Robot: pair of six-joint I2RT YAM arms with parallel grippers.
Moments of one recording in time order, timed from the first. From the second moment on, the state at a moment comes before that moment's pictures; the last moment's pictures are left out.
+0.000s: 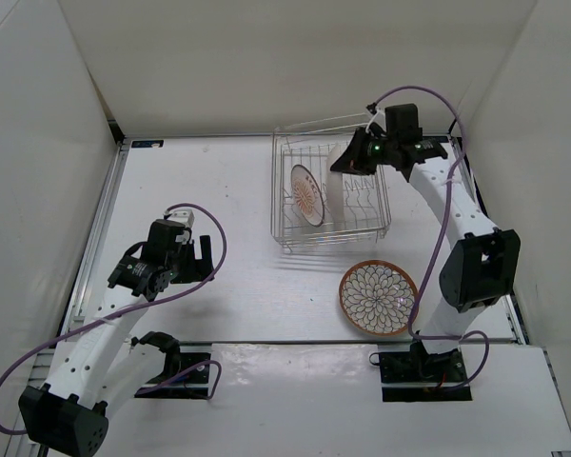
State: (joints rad) left arm -0.33 0.83 0.77 -0.84 -0.09 -0.31; right arm 0.27 1.70 1.59 -0.55 -0.57 0.51
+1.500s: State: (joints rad) left arm -0.33 0.84 0.77 -0.84 -0.09 -0.31; right arm 0.24 0.96 1.33 -1.07 -0.34 0.31
